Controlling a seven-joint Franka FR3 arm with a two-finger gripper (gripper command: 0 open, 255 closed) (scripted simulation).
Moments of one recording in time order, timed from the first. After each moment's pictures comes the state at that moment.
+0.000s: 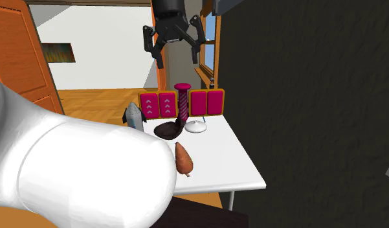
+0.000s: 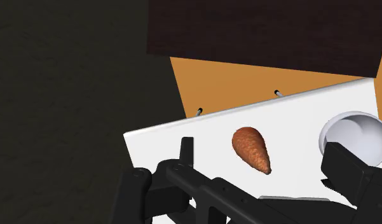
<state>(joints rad) -0.02 -0.77 0.05 -2.38 -0.12 1.53 -0.05</state>
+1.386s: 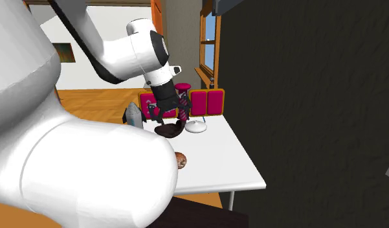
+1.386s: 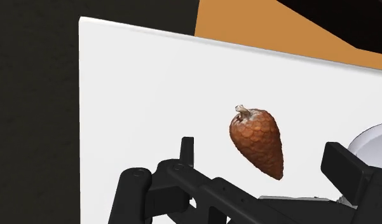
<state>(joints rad) 0.05 -0.40 0.14 -2.74 -0.32 2.42 -0.08</state>
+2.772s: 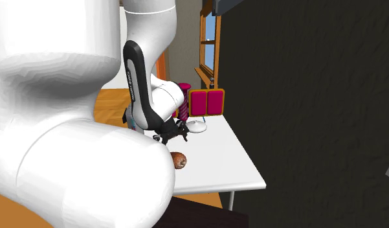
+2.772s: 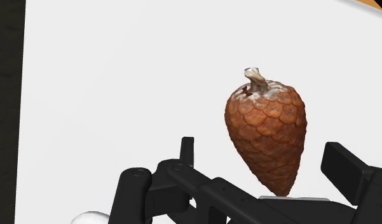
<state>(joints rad) -0.08 0.19 0.19 -2.56 -1.15 2.81 0.48</state>
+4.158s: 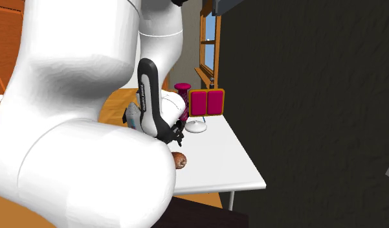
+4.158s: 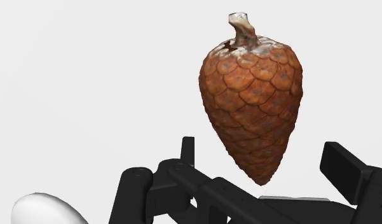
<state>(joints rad) -0.04 0.39 0.17 -2.42 -1.29 2.90 0.54</state>
